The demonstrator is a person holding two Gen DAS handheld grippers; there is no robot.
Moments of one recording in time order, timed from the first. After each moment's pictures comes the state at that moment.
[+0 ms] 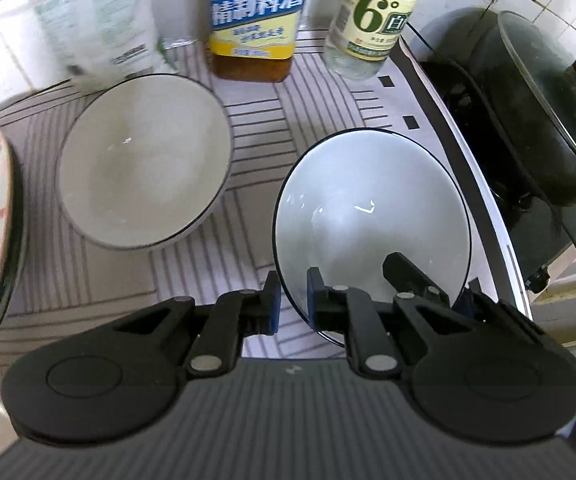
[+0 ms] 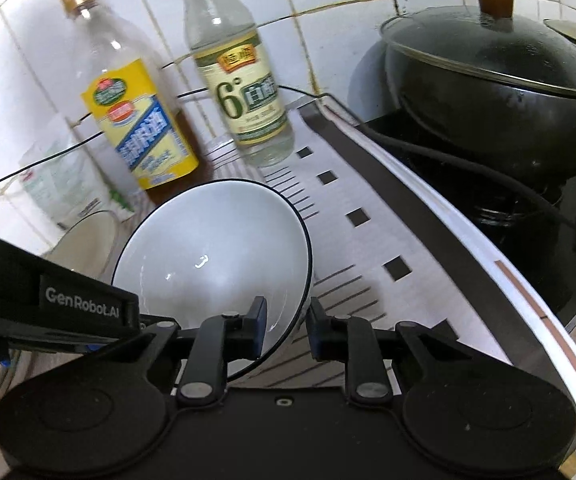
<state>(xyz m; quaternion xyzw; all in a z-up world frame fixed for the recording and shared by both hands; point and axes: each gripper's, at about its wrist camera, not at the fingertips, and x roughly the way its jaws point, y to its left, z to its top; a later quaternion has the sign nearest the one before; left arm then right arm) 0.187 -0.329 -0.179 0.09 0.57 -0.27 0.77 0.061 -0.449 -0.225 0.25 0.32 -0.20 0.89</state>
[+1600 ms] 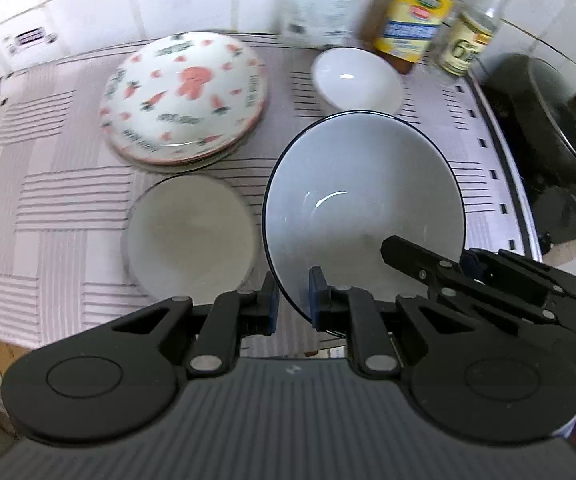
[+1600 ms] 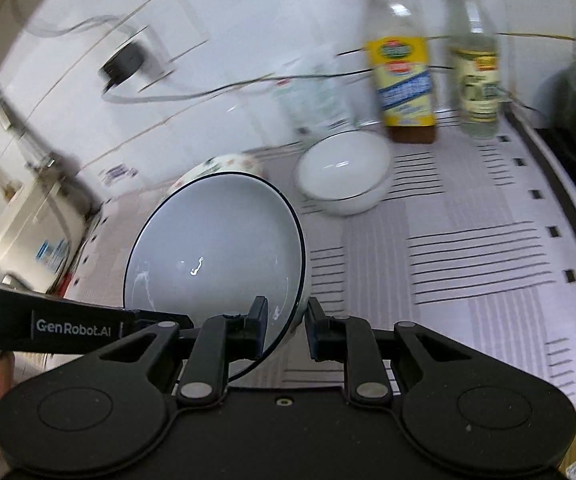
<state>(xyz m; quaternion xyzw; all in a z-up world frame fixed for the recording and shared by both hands) 0.103 -0.113 -0.093 0.04 0.57 -0.18 0.80 0.014 -0.303 -0.146 0.18 0.37 0.05 0.91</state>
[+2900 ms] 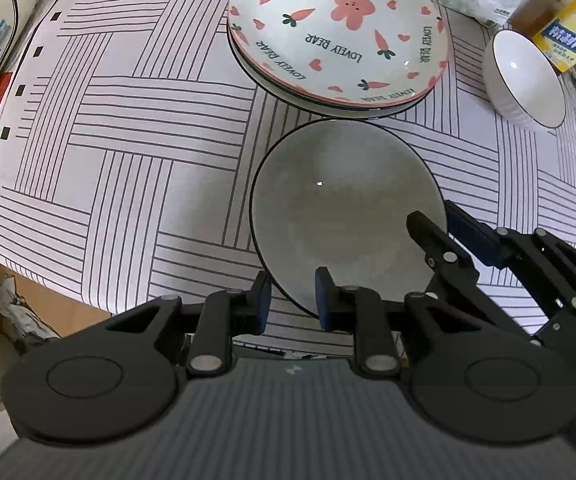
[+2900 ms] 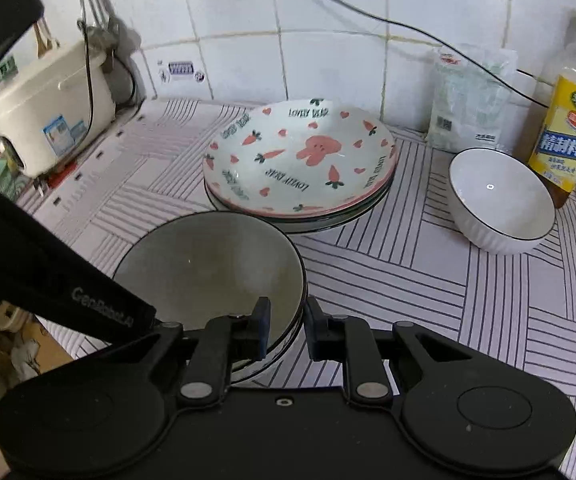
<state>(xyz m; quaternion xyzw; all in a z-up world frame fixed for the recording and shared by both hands) 0.159 -0.037 -0.165 0.00 0.65 -0.07 0.75 0.095 -0.189 -0.186 -0.03 0.41 0.10 0.91</state>
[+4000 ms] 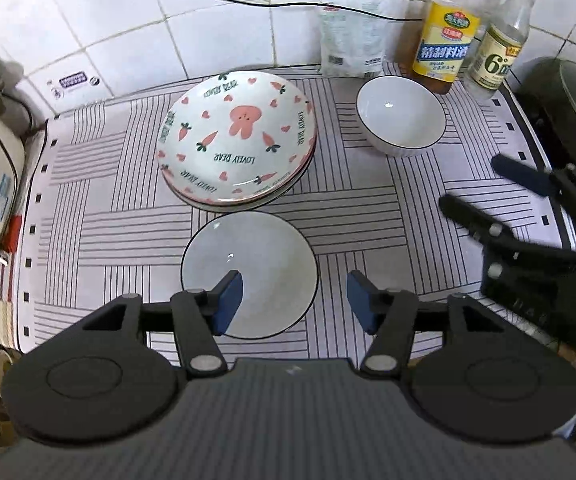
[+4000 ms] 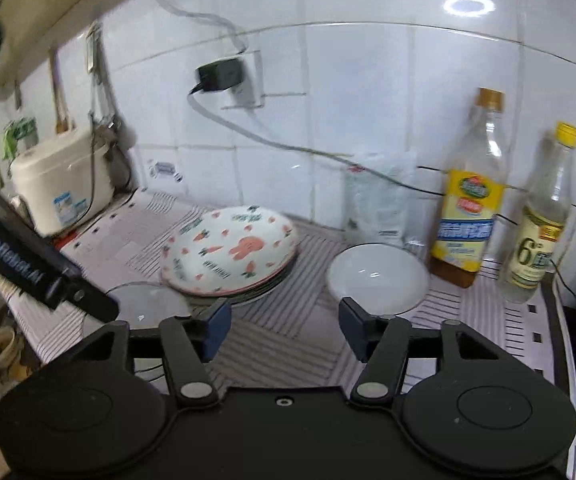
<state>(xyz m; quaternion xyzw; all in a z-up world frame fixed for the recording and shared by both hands) 0.111 -0.120 -0.068 0.11 0.54 -0.14 0.82 0.039 -0.319 -0.130 0.01 0.25 0.10 0.96</state>
